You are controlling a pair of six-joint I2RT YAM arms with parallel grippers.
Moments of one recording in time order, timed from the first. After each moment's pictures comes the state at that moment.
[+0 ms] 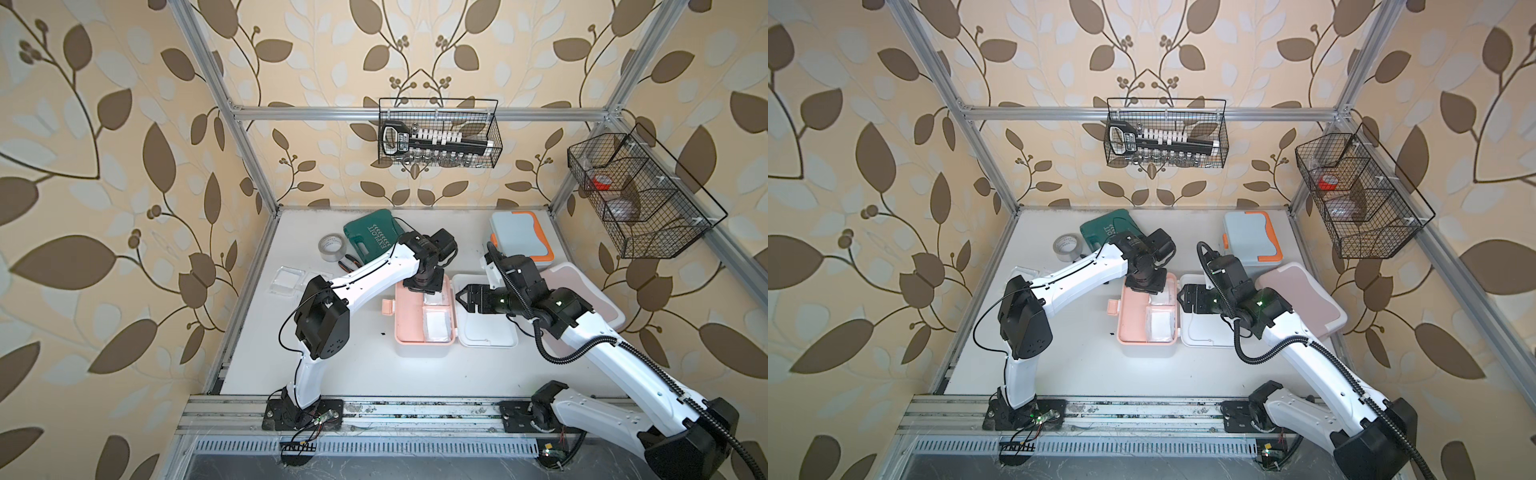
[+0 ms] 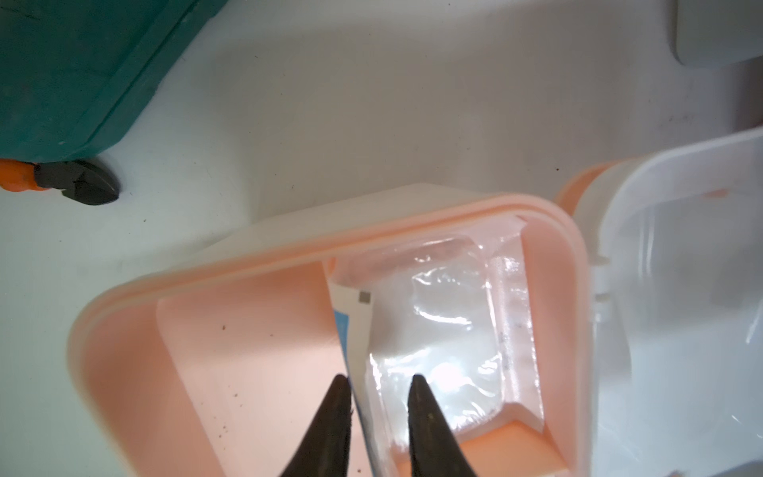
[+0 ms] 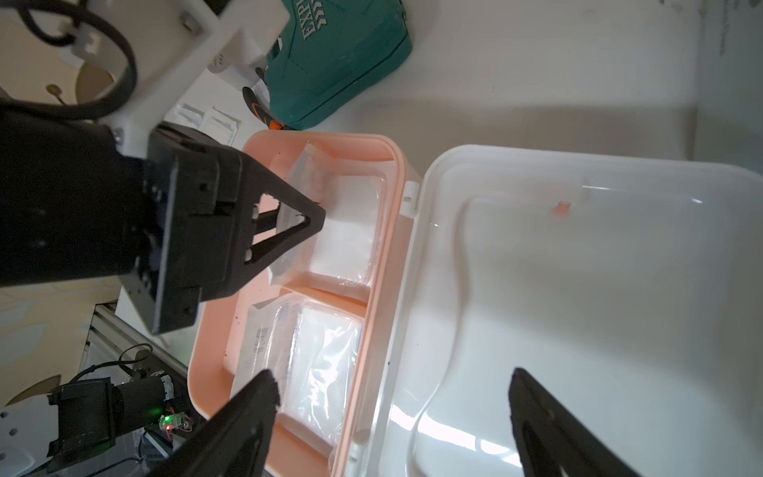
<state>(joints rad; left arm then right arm) -0.82 1.99 1.84 -1.16 -0.03 -0.65 0.51 1.05 0.94 -0.72 -0.12 0.53</state>
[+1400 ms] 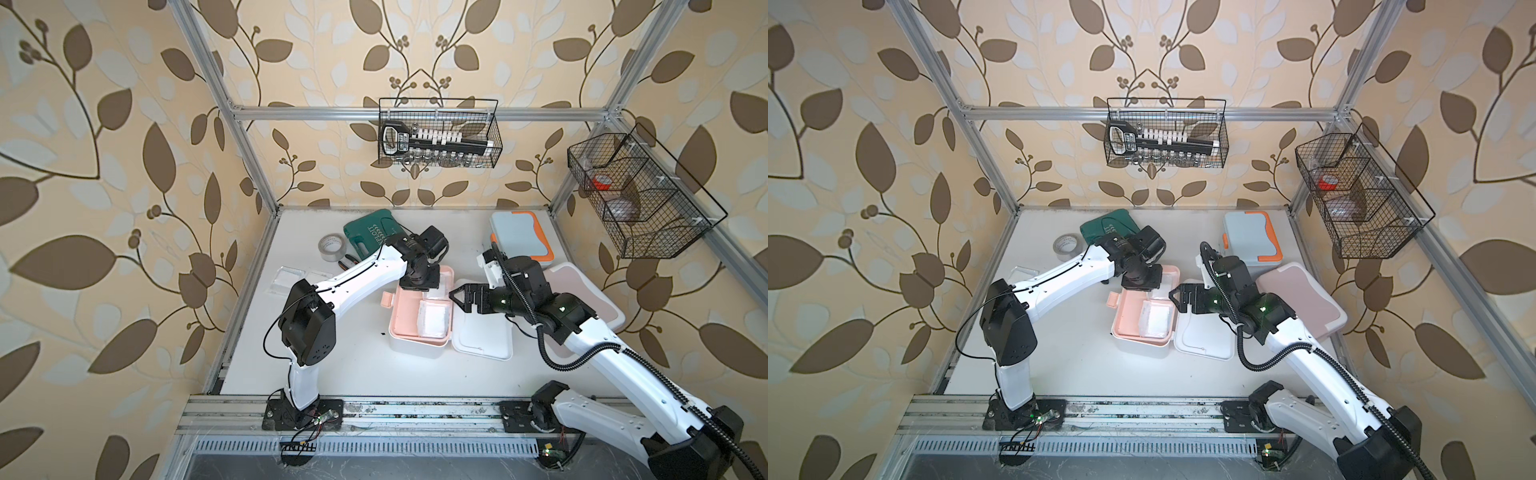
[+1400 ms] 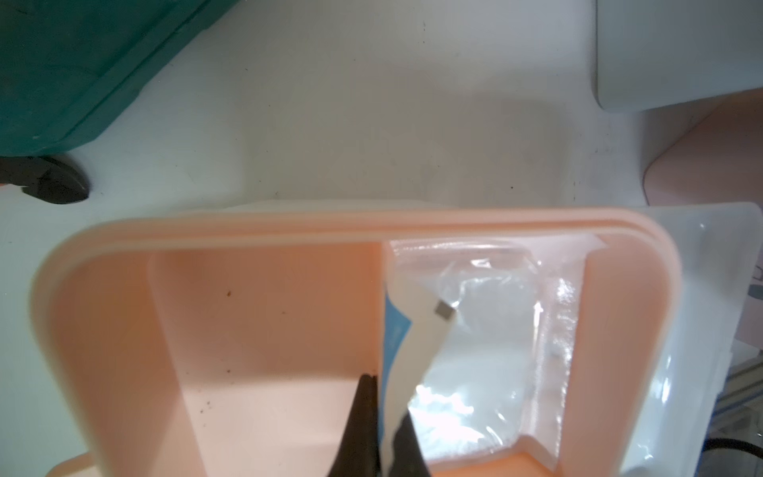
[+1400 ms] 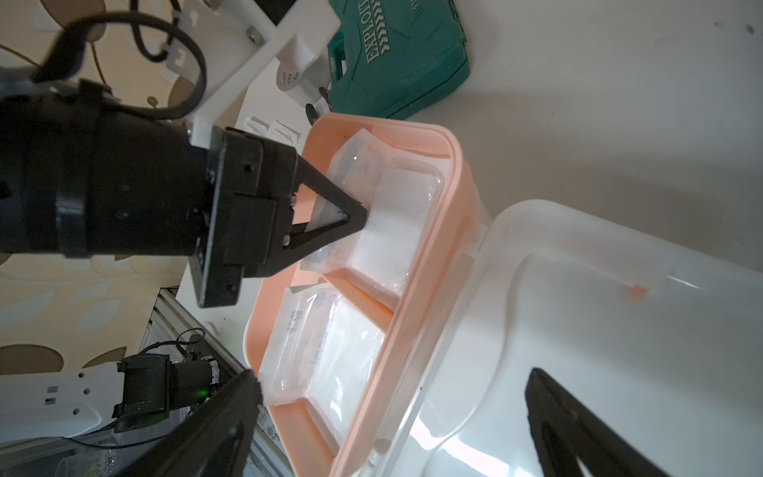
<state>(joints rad) -0.80 1.90 1.76 -1.07 0.02 -0.68 0.51 1.01 0.91 -0.62 -0.22 0.52</state>
